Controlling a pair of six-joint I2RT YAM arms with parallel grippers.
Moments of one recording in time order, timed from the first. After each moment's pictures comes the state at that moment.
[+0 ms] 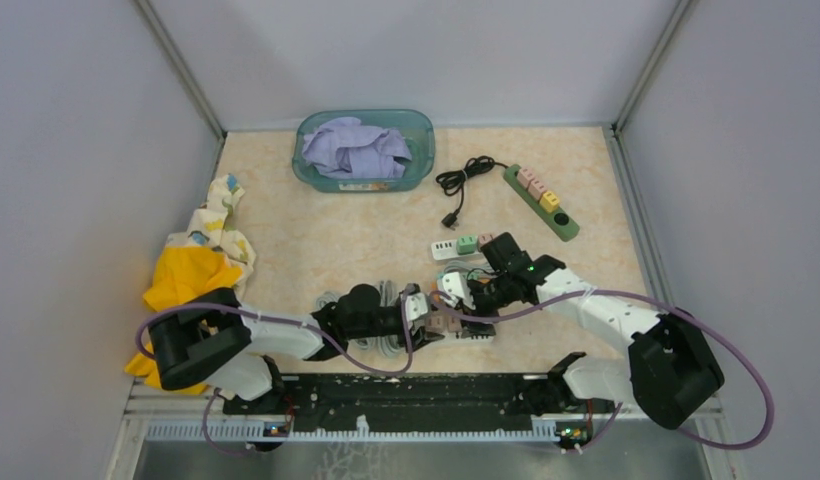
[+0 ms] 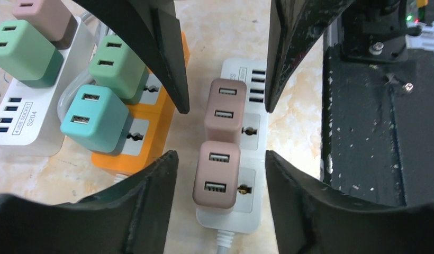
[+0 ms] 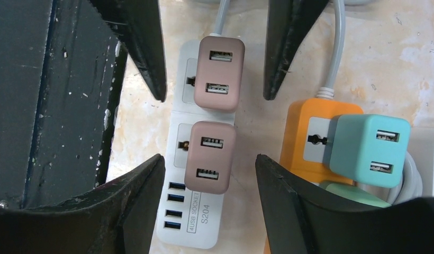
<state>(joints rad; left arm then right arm) -1.10 1.45 0.36 0.83 0.26 0.12 0.60 1.20 0.66 -0.59 -0.74 -0.99</state>
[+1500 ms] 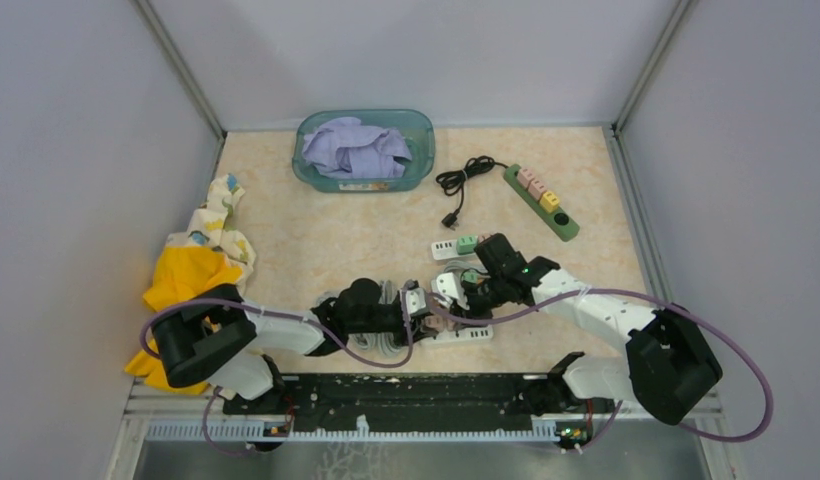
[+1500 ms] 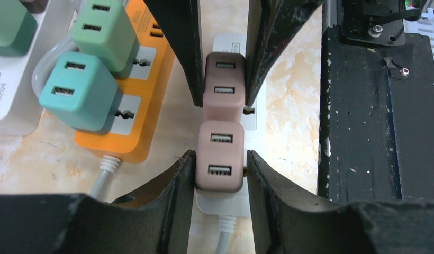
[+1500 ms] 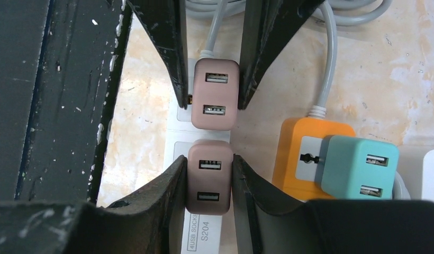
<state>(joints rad) -1.05 1.47 0.36 0.78 0.35 0.08 0.65 1.22 0.66 -0.52 -0.73 -0.95</state>
